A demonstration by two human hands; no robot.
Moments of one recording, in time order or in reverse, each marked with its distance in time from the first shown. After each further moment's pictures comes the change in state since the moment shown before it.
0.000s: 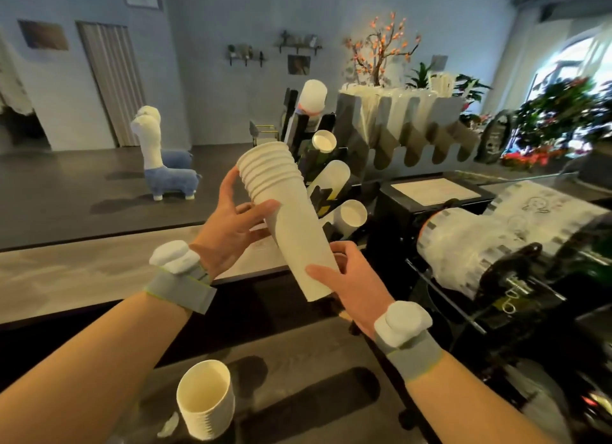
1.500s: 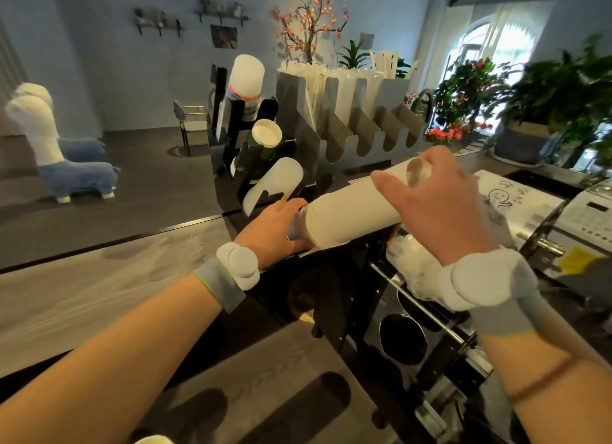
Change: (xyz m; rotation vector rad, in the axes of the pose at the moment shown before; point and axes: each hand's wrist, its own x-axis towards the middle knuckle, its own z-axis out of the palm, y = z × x) left_hand 0.117 -0.065 0.087 1.119 -0.409 0.185; right_hand 0.030 -0.103 -0.102 -0.716 0.739 -0.034
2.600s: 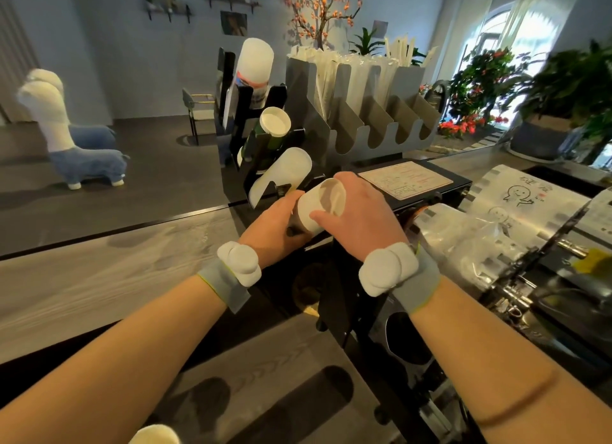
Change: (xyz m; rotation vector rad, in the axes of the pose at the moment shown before) left_hand 0.003 -0.027 0.023 -0.225 0.139 0.019; right_hand 0.014 0.007 0.101 -0.123 -0.296 -0.228
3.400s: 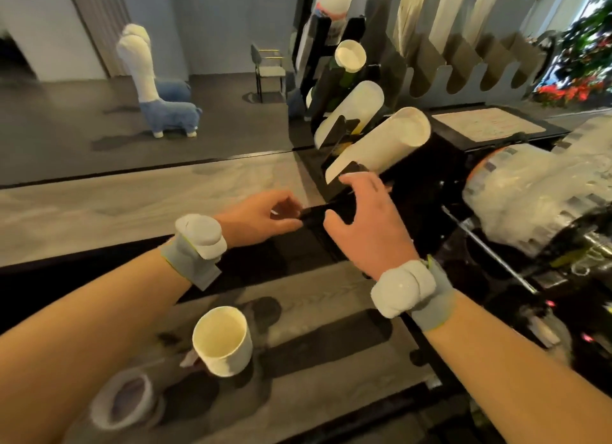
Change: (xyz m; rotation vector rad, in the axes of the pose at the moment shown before) left_hand -0.142 -0.037 -0.062 0.021 -0.255 -0.293; right_hand -0.107 -0.033 0.058 0.239 -0.078 -0.200
